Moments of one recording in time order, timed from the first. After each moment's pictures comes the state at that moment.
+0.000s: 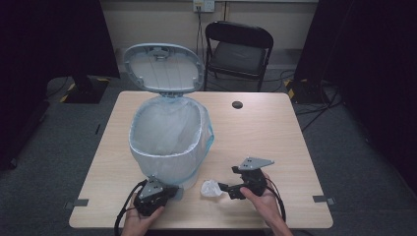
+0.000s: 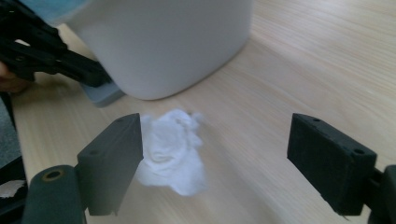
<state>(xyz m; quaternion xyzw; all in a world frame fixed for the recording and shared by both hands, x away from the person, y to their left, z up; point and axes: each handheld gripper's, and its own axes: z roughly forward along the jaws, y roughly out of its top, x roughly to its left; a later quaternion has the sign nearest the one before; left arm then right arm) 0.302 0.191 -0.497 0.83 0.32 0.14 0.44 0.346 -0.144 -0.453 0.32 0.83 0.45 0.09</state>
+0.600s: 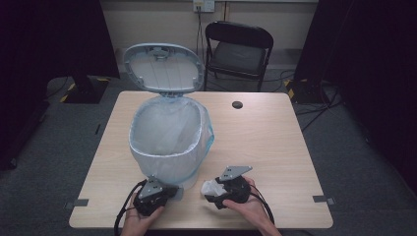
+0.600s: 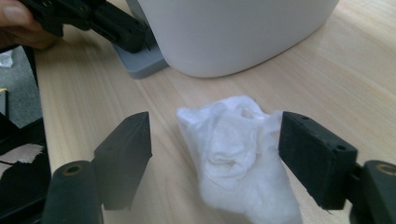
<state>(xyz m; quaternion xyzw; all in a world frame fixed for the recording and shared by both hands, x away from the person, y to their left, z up) 0.303 0.192 -0.497 0.83 0.32 0.14 0.44 0.339 -0.105 -0.476 0.26 0.87 0.41 0.05</state>
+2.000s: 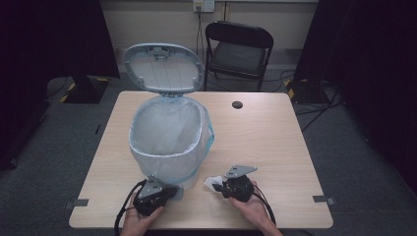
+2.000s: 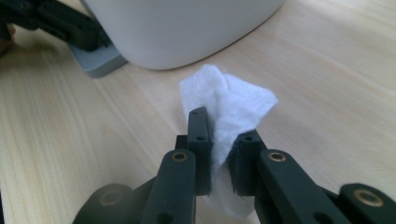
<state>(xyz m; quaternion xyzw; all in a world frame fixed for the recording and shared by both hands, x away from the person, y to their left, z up) 0.304 0.193 -0.497 0.83 0.31 0.14 0.44 0.345 -0.119 -0.486 0.31 0.85 0.42 0.08</state>
